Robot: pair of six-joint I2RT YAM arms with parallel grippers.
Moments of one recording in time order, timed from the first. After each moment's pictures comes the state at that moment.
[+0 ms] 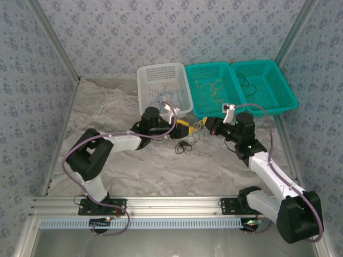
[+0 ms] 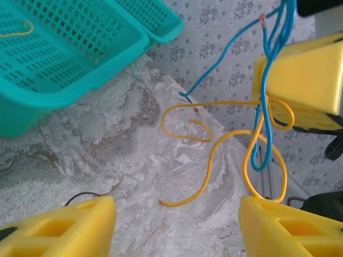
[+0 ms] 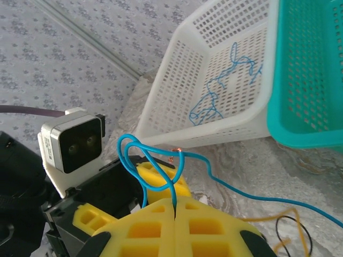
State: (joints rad) left arm -0.69 1.75 0.90 0.61 0.69 -0.49; right arm 0.27 1.02 0.59 0.15 -0.51 0.63
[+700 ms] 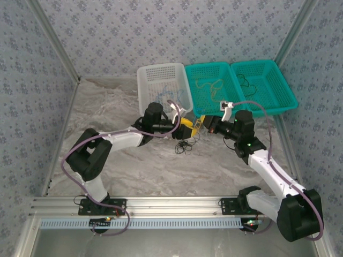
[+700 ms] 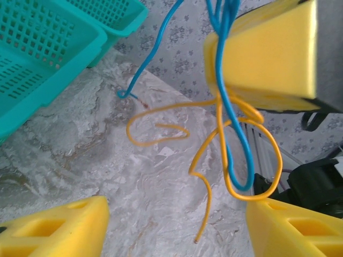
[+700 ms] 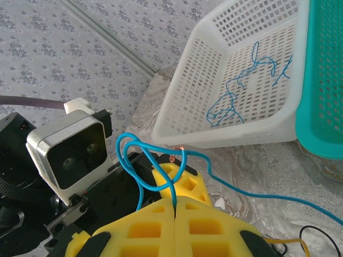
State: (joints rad) left arm -0.70 1.75 0.98 0.50 0.81 -0.37; right arm 0.29 1.04 0.63 0.15 -0.54 0.64
